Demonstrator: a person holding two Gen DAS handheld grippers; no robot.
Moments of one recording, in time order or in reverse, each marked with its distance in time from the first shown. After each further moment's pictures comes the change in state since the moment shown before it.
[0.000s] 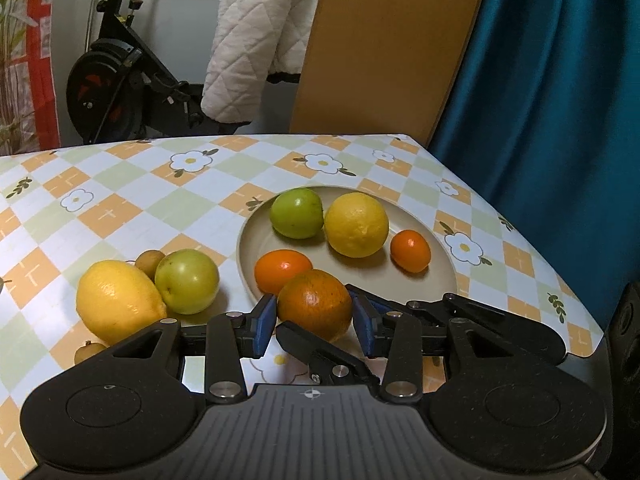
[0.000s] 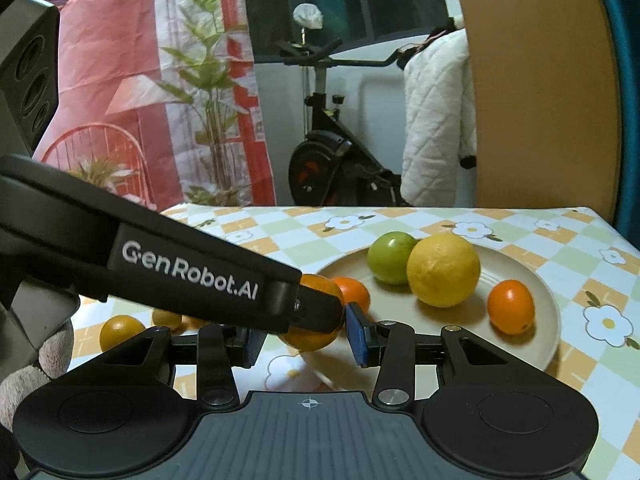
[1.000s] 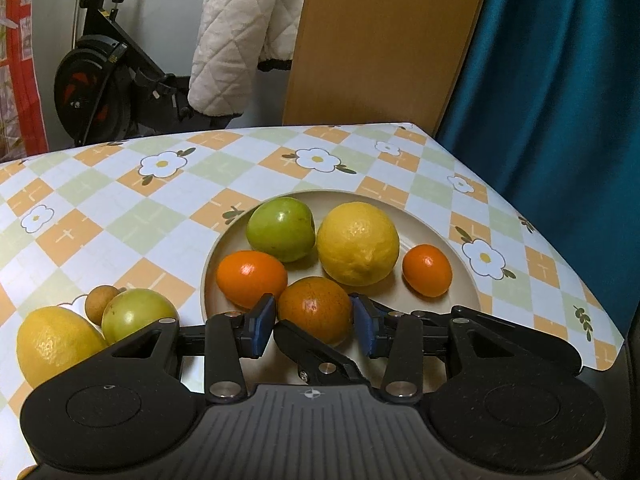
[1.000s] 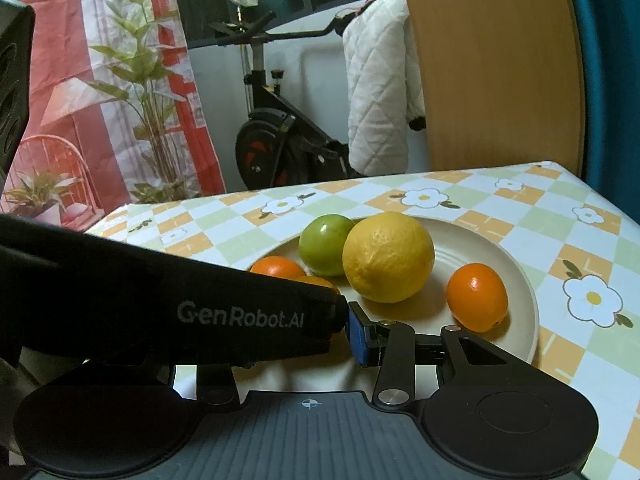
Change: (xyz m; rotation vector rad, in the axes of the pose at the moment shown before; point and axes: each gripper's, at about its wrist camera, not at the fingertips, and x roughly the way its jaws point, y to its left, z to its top) left arm 0.054 -0.007 0.021 0.026 0.038 0.013; right arm 0.047 -0.037 0.008 0.123 0.085 -0.117
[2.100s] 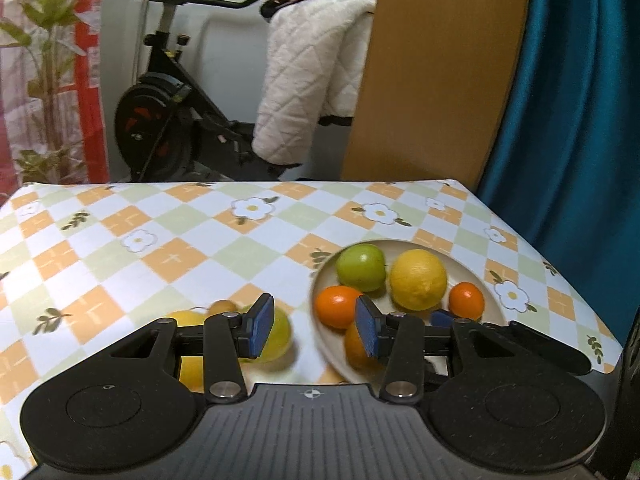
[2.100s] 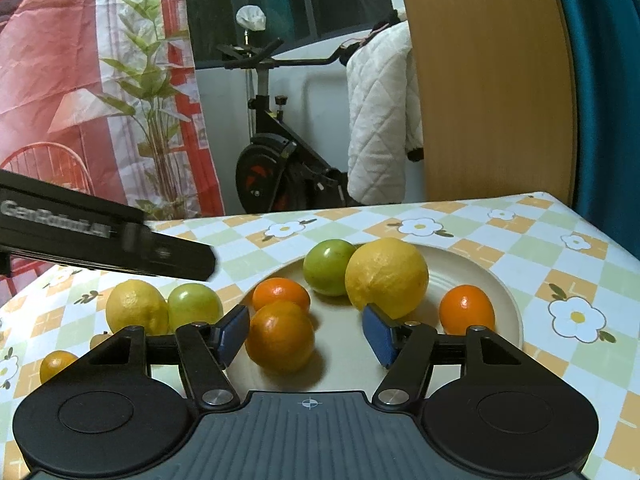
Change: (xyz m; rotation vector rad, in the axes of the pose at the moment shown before) left arm -0.074 0.031 -0.009 -0.057 -0.146 0.143; right arm -0.019 0.006 -0.007 -0.037 -0.085 -0.014
